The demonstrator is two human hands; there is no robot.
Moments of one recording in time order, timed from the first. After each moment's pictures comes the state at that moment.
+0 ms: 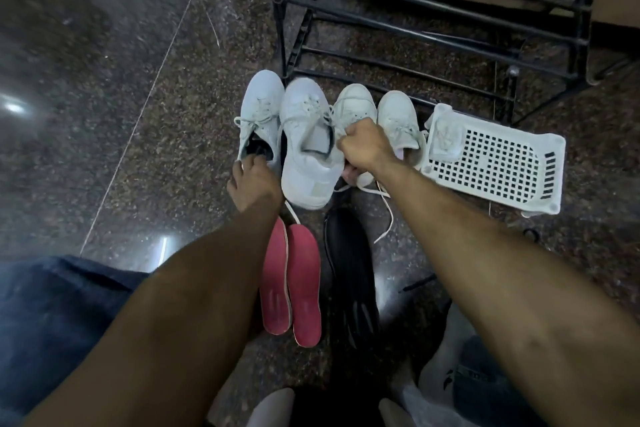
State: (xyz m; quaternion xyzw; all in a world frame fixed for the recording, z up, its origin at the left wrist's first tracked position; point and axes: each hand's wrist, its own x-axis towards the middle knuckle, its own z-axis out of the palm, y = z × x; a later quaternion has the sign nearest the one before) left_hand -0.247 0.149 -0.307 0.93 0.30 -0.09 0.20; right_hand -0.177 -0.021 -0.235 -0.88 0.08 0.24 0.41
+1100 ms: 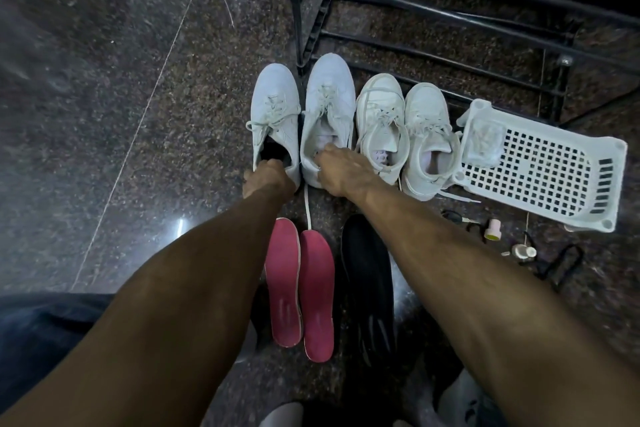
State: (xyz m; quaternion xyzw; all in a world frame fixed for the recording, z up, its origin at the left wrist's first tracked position) left_hand -0.210 0.172 -0.336 0.91 0.26 -0.27 0.16; right_hand -0.171 0.033 -0.312 -0.93 -0.22 0.28 0.06
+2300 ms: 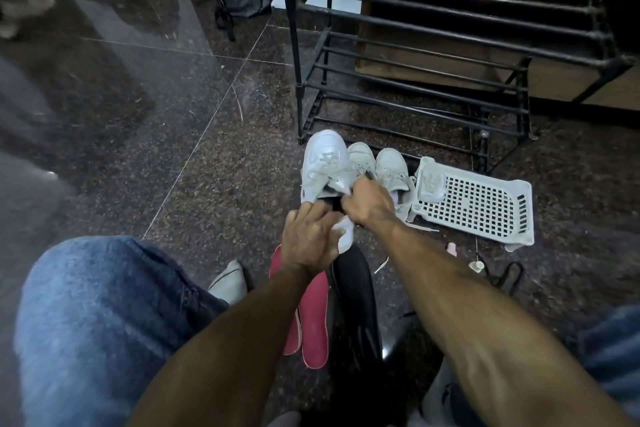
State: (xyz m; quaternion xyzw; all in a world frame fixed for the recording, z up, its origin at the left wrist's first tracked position) left_hand -0.332 0.093 -0.236 0.97 -0.08 0.19 0.14; right_hand -0.244 -0.028 -0.198 -0.96 0.00 0.18 0.21
